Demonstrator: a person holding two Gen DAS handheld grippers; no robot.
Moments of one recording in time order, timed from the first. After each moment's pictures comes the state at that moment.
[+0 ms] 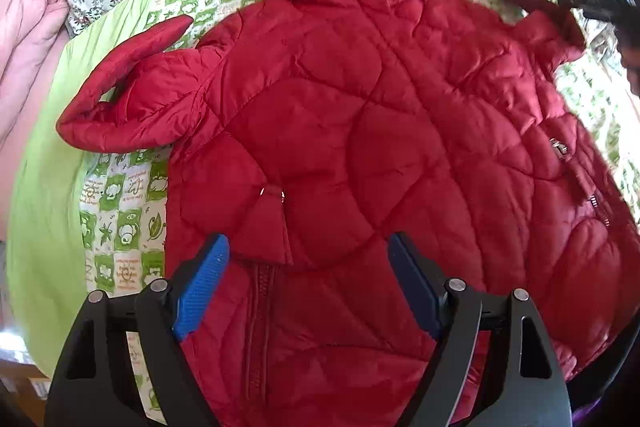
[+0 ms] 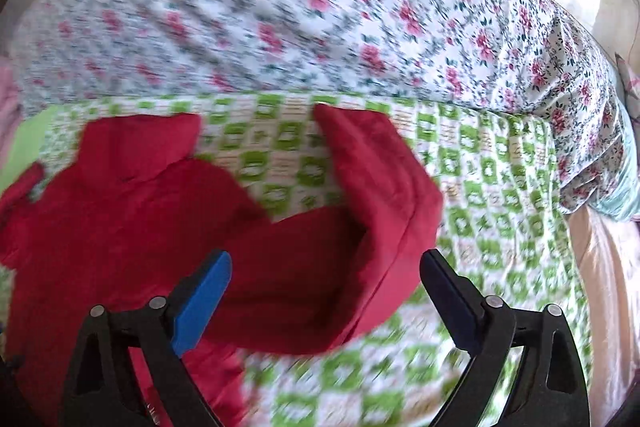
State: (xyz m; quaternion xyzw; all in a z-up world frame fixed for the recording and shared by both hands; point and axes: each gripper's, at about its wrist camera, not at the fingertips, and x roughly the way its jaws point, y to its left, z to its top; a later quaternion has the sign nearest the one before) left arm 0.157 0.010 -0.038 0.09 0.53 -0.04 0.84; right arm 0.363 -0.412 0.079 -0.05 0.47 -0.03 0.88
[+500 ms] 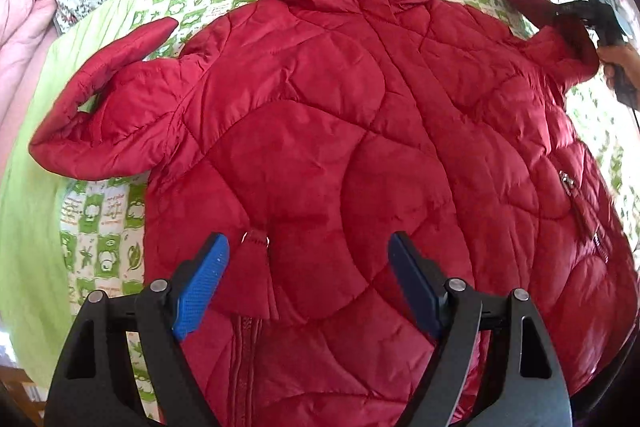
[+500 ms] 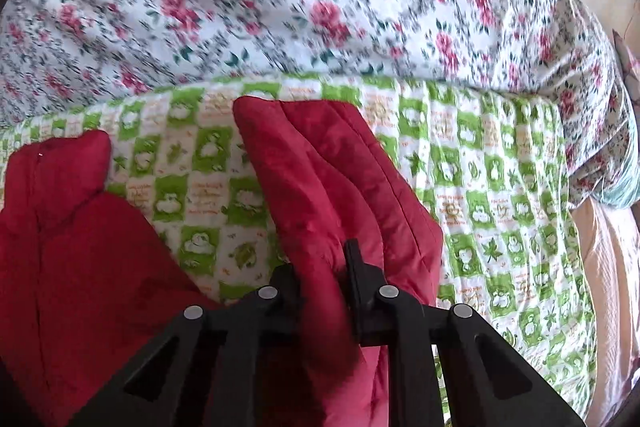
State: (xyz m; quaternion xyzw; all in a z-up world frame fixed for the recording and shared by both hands) left arm 0.188 0.006 -0.044 0.06 0.52 -0.04 0.85; right arm 0.446 -0.434 0.028 -0.03 0.50 -0.07 0.86
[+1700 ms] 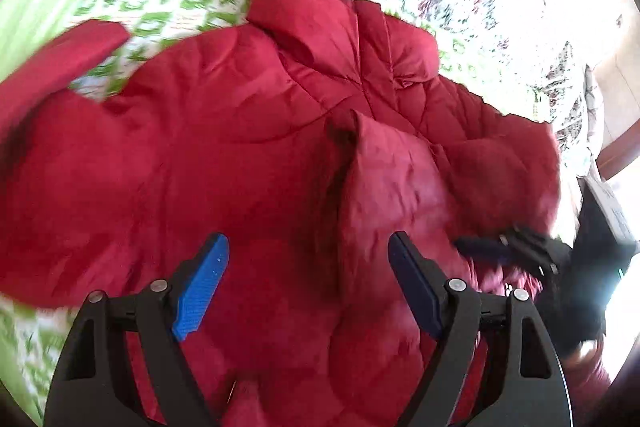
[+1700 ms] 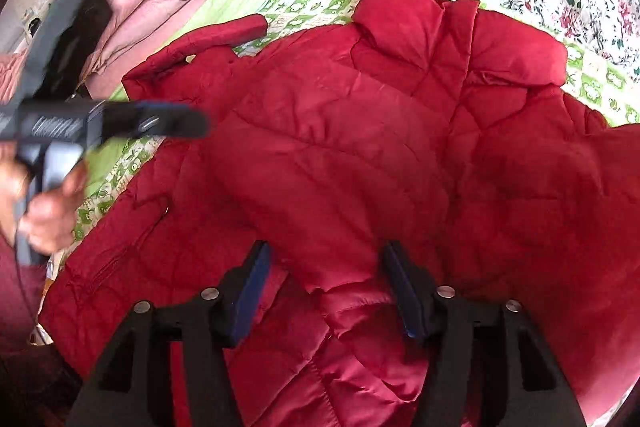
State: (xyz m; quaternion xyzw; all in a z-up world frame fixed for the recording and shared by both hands) left arm 0.310 0.032 -0.053 -0.10 0.54 -0.15 0.82; right arm 0.282 -0.152 -0.012 -0.06 0.53 0.34 0.78
